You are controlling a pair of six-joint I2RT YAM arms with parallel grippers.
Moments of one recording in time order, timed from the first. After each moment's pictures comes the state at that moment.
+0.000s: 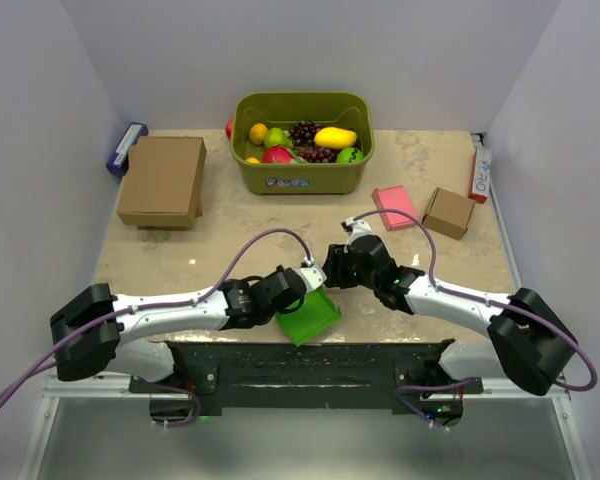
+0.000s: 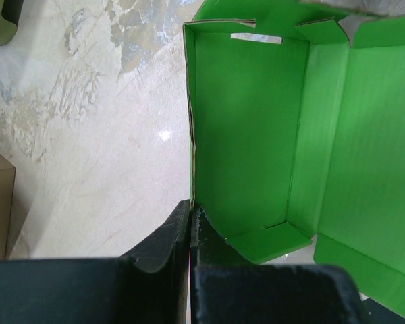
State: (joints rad) left arm -1.15 1.33 0.74 -0.33 -0.55 0.10; right arm 0.75 1.28 0.57 0.10 0.03 0.59
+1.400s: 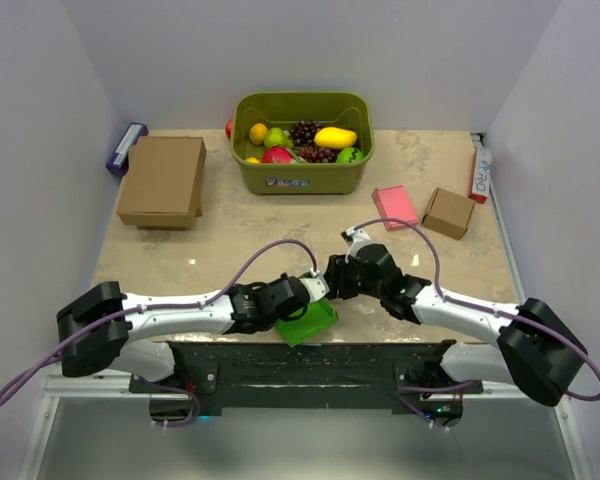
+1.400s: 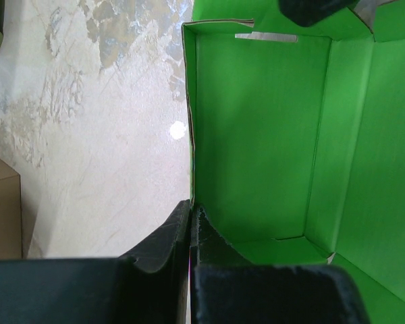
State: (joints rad) left arm -1.19 1.36 0.72 -0.34 -0.57 0.14; right arm 0.77 1.22 0.49 0.15 -0.10 0.60
